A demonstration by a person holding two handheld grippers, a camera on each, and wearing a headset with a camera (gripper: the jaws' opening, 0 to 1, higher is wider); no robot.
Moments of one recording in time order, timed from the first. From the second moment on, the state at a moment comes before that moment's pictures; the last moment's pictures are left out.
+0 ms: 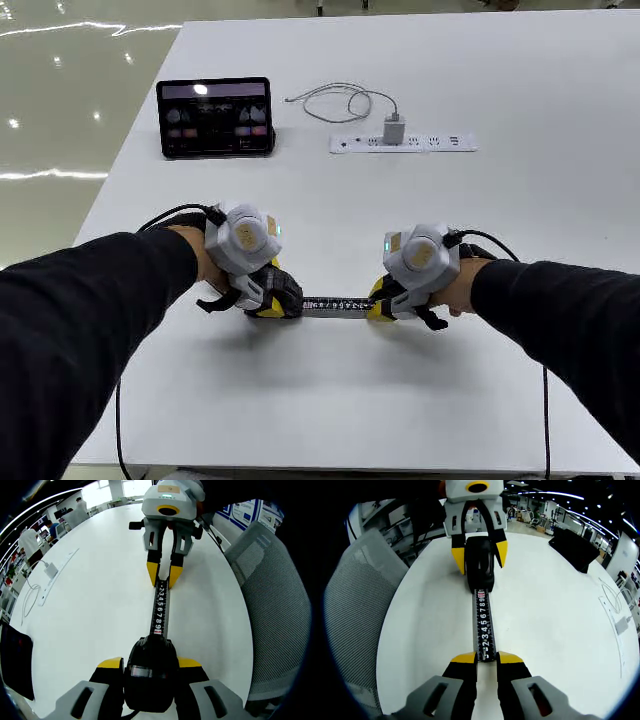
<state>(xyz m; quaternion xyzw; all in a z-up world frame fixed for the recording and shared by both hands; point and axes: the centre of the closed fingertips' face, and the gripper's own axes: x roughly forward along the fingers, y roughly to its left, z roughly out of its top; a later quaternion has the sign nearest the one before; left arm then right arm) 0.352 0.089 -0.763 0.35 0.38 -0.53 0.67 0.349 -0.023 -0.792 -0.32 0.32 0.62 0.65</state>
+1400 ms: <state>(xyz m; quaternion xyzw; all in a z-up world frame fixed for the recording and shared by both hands) 0.356 0.092 -0.767 0.35 0.38 -0.53 0.67 0.353 -0.065 -0.794 -0.32 0.33 0.60 0.66</state>
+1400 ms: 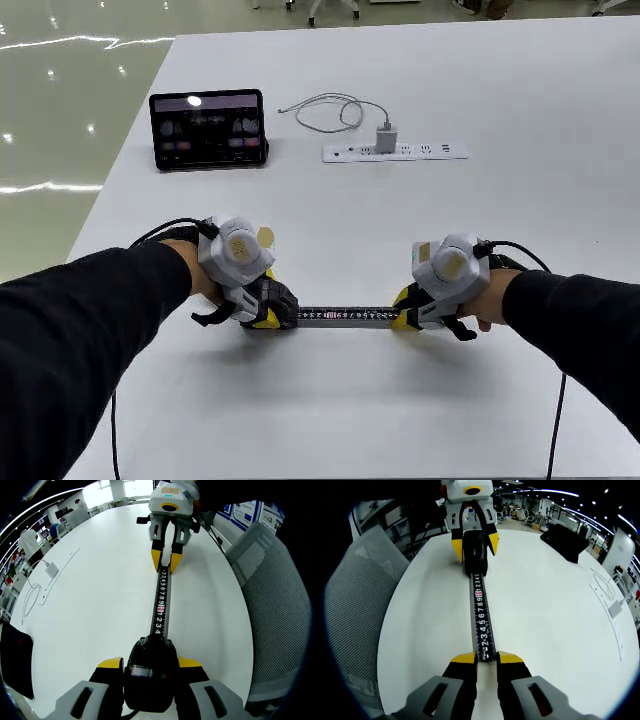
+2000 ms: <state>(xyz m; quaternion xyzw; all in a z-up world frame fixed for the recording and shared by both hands) 0.355 0.091 -0.767 0.35 0.38 -0.53 0.68 0.352 -0.075 -0.793 -0.31 0.33 0.60 0.66</state>
